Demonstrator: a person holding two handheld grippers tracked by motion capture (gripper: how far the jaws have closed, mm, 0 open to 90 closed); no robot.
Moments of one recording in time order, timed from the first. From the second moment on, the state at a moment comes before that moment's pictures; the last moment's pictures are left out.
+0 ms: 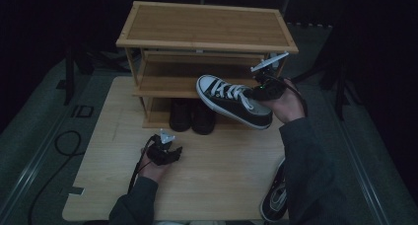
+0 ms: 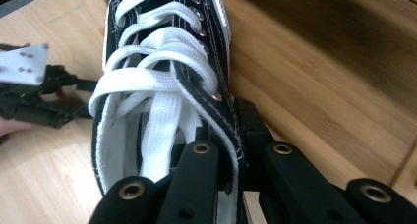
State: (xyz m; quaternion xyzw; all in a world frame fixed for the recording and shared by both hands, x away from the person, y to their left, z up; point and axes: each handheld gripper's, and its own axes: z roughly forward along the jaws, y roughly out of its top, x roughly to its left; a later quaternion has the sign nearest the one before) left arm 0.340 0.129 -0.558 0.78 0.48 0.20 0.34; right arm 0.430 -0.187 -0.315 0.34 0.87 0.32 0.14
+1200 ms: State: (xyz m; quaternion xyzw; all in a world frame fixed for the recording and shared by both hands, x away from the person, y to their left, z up) left arm 0.341 0.129 -0.558 0.78 0.48 0.20 0.34; right arm 0.452 -0.168 -0.324 0.45 0.80 0.35 0.17
